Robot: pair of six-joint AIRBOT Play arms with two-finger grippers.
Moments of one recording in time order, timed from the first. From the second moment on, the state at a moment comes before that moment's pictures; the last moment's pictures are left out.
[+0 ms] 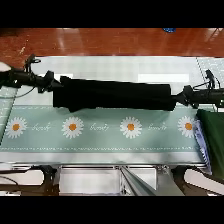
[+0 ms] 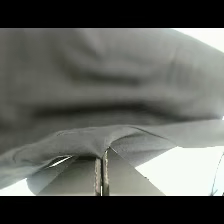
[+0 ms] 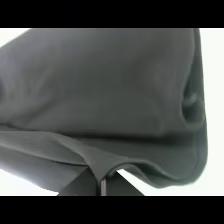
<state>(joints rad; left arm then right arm) 0.21 -1.59 1.32 0.77 -1.24 -1.34 -0.42 -1.33 0.93 -0.73 1.16 1.23</state>
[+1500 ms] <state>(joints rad) 0.09 -1.40 1.55 1.01 -1.25 -1.42 -0.39 -1.68 1.08 -0.66 0.99 1.28</state>
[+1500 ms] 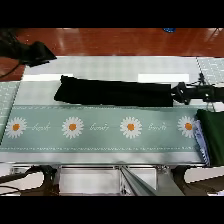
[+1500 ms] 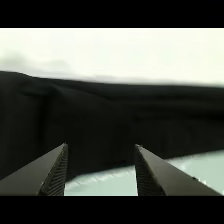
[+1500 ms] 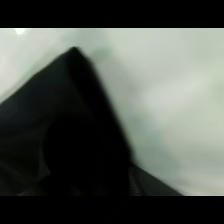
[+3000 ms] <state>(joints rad) -0.90 -1.91 1.63 0.80 -0.93 -1.48 -0.31 -0.39 0.82 -0.88 1.37 1.56</state>
